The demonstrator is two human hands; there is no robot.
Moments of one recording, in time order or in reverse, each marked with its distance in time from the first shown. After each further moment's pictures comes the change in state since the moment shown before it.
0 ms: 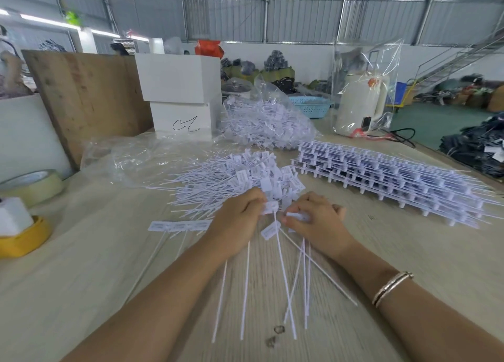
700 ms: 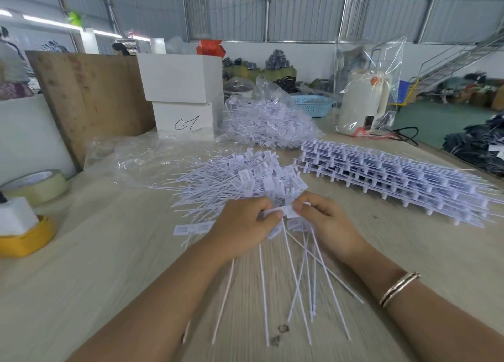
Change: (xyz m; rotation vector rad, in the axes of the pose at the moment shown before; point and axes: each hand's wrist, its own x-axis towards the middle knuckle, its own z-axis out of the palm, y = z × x) left_hand 0.003 -0.002 0.000 0.297 -0.113 0.096; right_hand -0.006 -0.012 -0.013 0.840 -0.098 -0.042
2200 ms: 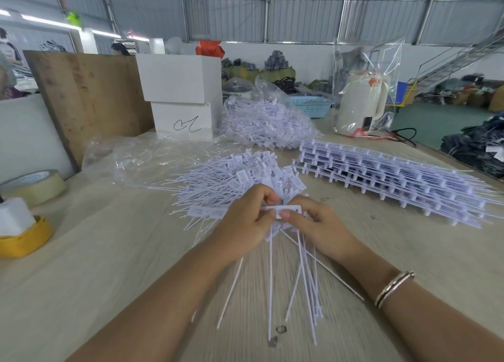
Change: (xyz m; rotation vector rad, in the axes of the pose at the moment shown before) left_hand -0.003 0.005 0.003 -0.150 0.048 0.041; right_hand -0.004 -0.008 0.006 -0.180 -0.092 -0.027
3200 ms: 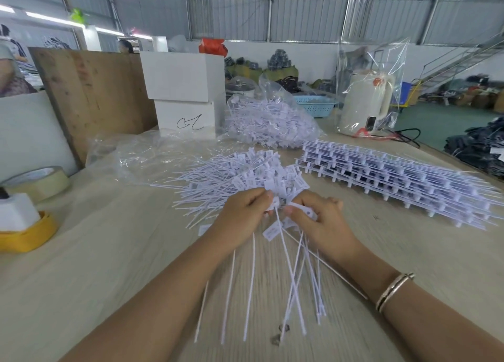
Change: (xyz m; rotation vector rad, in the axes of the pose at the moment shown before) left_hand 0.005 0.000 -0.005 -0.325 0.064 -0.214; right_hand 0.001 0.008 0.005 -0.363 0.192 -0.117
